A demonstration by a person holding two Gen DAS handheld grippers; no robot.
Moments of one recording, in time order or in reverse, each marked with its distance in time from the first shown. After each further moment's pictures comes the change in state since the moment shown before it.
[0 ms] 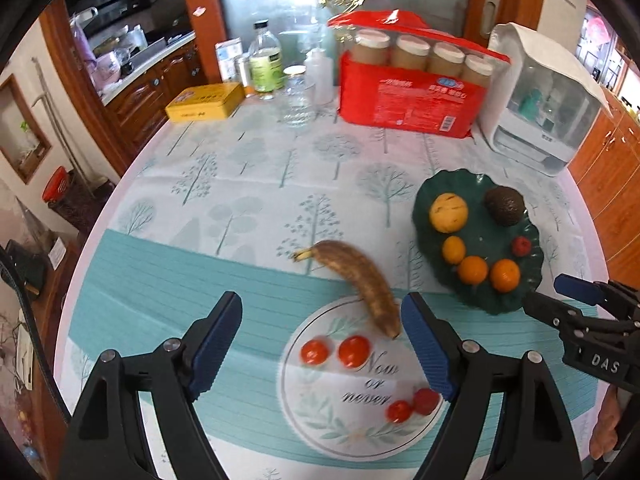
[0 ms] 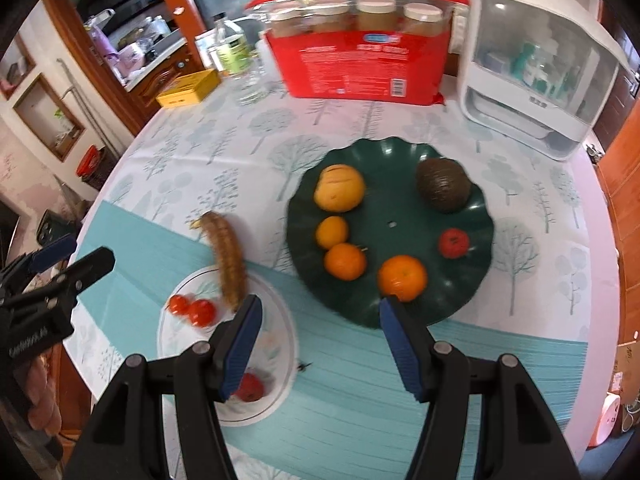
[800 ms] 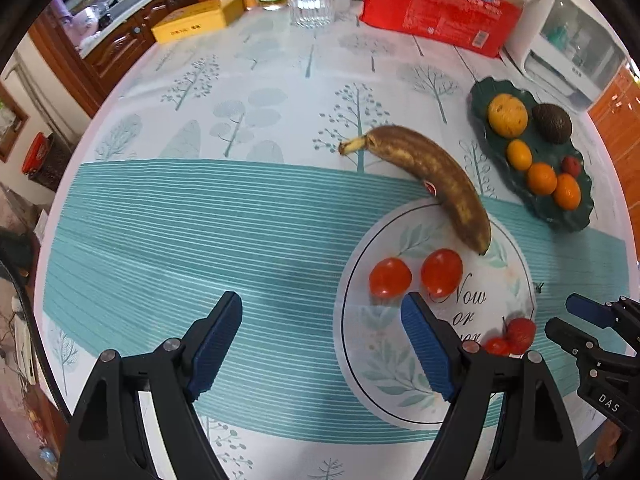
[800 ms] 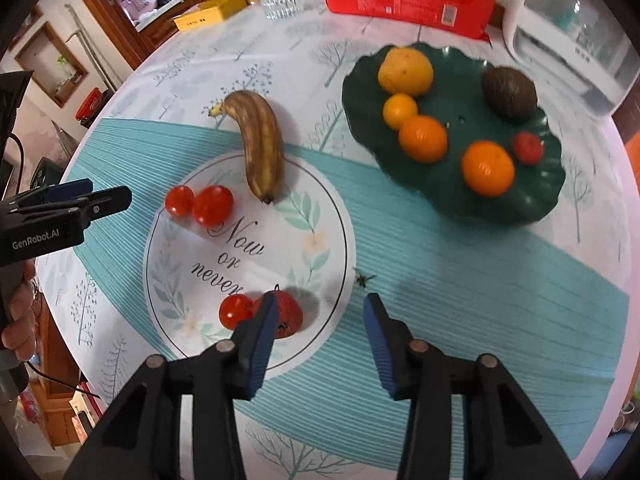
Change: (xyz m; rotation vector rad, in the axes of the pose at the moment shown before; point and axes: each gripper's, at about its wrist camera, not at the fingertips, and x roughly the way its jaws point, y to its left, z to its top) left arm 0.092 0.054 -0.058 0.047 0.216 -0.039; right arm 0.070 0.045 -0.077 -0.047 0.155 -0.015
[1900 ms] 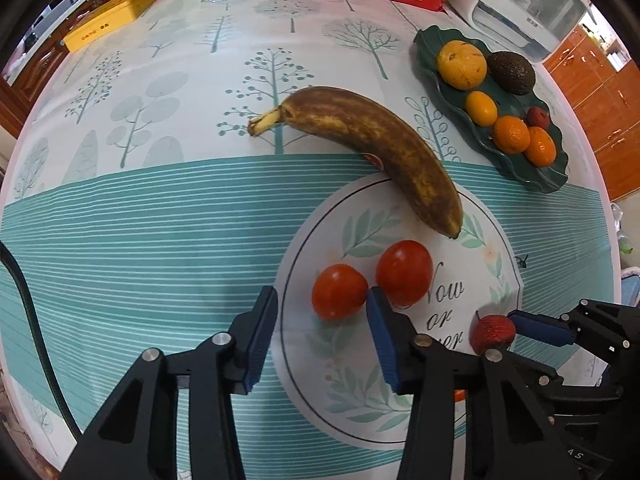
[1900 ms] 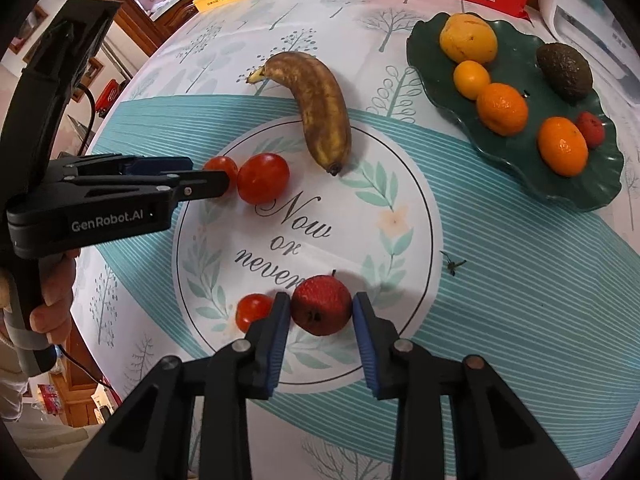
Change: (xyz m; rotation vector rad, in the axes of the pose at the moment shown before) left arm 0.049 -0.029 0.021 0.158 0.087 -0.179; right arm 0.029 0.033 -0.002 0.009 0.052 0.104
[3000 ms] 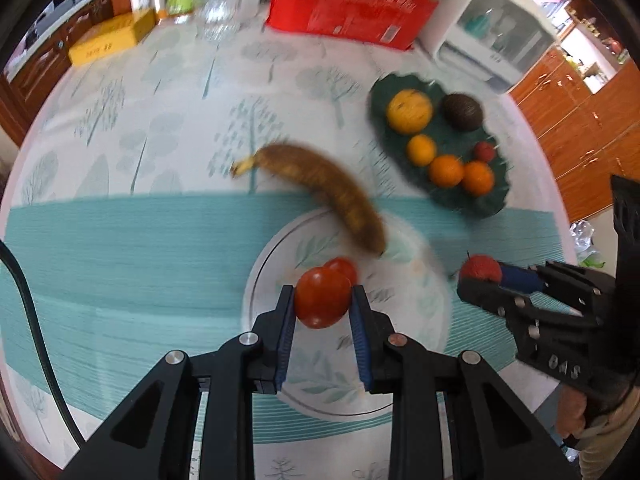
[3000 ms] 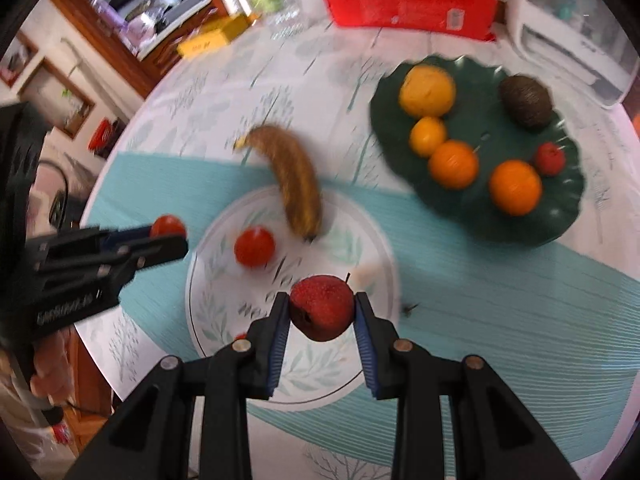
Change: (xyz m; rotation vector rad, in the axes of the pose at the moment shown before) left arm -0.077 -0.016 -0.006 -0.014 -0.096 -0.095; right arm -0.062 -0.023 0.031 0.086 -0.122 -0.025
